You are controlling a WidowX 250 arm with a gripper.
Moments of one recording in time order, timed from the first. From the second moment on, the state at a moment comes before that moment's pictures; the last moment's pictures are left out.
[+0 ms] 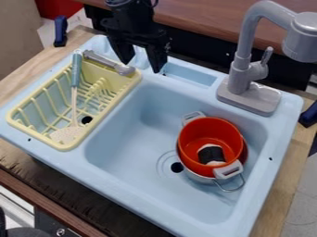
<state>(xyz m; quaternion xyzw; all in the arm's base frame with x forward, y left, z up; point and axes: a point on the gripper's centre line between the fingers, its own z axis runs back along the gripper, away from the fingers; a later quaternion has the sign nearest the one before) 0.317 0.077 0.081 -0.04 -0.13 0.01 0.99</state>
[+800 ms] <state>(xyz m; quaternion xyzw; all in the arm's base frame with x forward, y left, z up) 0.309 0.103 0.068 -0.02 -0.10 0.24 0.97</state>
